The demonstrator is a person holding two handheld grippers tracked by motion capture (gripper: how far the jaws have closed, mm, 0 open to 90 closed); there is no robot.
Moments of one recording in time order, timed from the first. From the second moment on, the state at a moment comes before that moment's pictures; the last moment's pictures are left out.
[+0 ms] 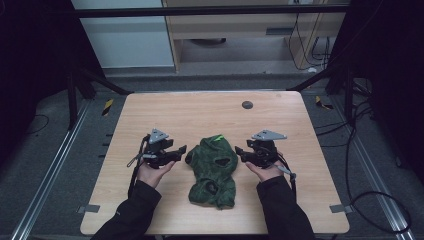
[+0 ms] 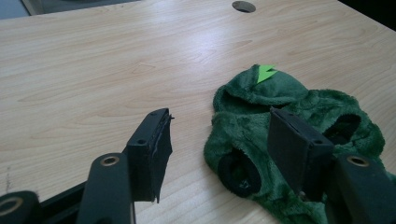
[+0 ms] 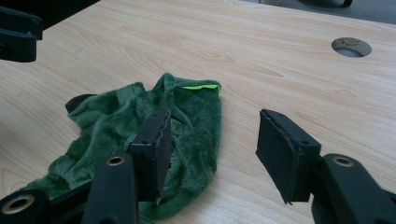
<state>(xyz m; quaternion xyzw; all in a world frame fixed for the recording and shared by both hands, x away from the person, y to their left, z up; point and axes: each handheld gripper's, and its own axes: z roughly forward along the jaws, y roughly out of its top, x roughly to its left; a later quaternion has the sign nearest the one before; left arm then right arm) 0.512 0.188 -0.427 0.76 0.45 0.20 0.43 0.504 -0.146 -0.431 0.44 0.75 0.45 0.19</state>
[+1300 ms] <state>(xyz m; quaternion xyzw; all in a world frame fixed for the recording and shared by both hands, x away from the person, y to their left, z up) 0.558 0.160 -0.465 0.78 0.45 0.18 0.39 0.541 -0.127 -0.458 0.46 0.77 0.41 0.17</state>
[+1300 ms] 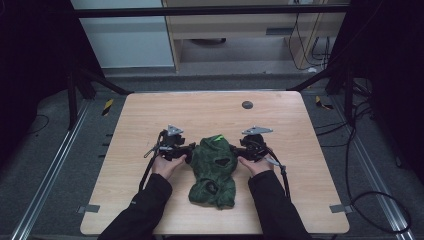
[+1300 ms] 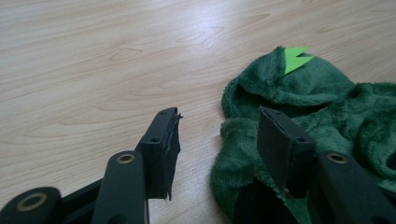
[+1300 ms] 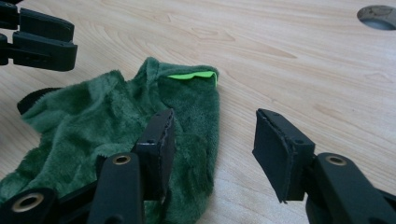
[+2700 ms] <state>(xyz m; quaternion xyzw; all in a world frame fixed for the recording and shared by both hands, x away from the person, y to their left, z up) 0.565 0.144 -0.494 0.81 0.45 0.13 0.35 0.550 -0.114 -0.495 0.46 0.80 0.36 0.11</state>
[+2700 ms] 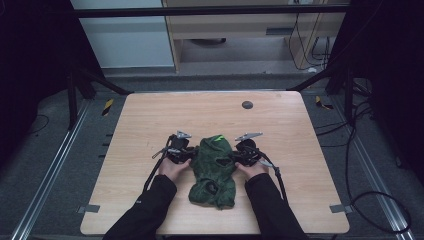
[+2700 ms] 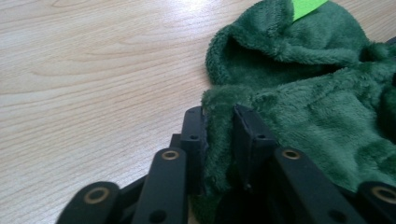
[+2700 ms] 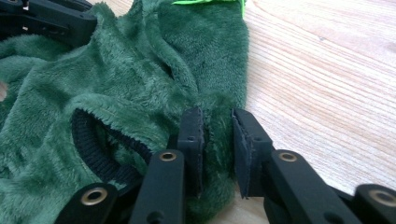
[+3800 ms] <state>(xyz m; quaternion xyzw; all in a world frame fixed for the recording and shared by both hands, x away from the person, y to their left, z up) 0.540 0.148 -0.454 0.81 0.42 0.14 0.39 0.534 -0.117 -0.460 0.42 0.79 0.41 0.16</state>
